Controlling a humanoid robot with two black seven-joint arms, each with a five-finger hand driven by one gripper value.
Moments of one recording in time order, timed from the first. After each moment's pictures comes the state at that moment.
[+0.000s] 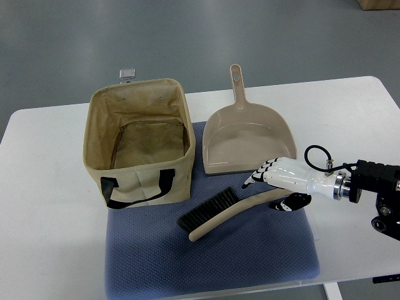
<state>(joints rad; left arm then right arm) 0.00 0.00 -0.15 -0.16 -0.07 -0.02 0.11 0.56 -0.69 0.42 1.42 -1.89 -0.07 0.34</state>
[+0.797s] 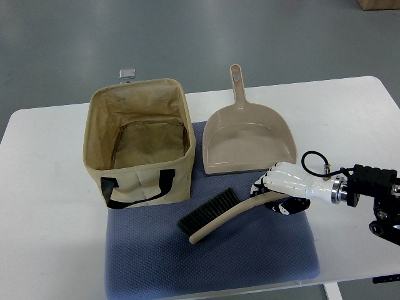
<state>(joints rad) 0.00 0.00 -0.15 -0.16 -0.07 -0.02 0.11 0.55 -0.67 0.41 1.39 -1.93 -0.07 0.32</state>
